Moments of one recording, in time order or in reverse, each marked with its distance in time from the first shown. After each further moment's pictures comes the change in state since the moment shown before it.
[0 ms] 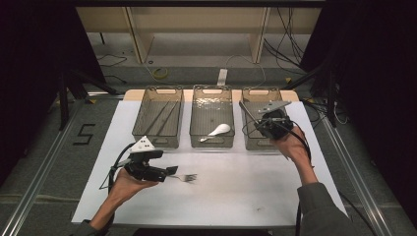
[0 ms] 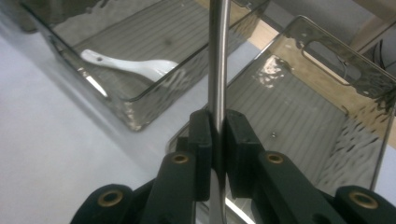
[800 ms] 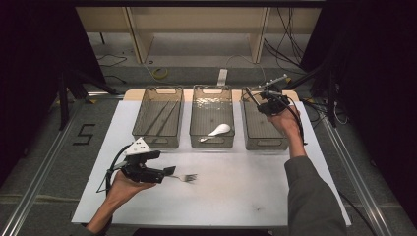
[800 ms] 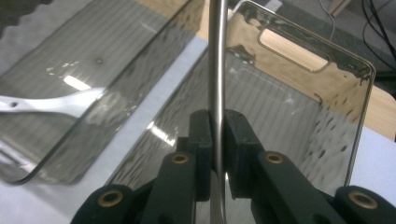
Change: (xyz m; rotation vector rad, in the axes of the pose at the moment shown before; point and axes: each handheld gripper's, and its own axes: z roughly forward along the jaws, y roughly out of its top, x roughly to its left) left arm -0.002 -0.004 -0.006 -0.023 0.024 0.003; right arm -0.058 0.038 0.050 0.120 -0.057 0.180
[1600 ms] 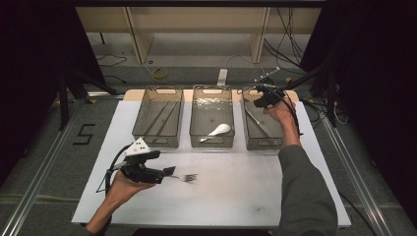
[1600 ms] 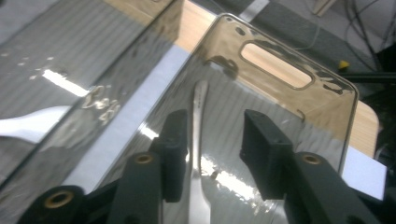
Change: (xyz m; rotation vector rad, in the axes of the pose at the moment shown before) left arm 0.001 0.000 -0.001 0.000 -0.002 0.012; right arm -0.008 0.024 0.020 0.024 -0.046 -0.031
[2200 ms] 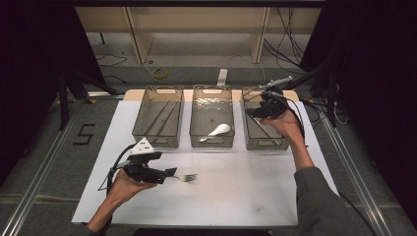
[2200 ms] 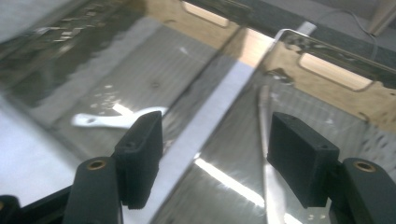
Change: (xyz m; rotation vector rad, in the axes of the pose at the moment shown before) left arm 0.001 0.002 0.008 0.066 0.004 0.015; right arm 0.025 -0.034 -0.048 -0.153 0.205 0.054
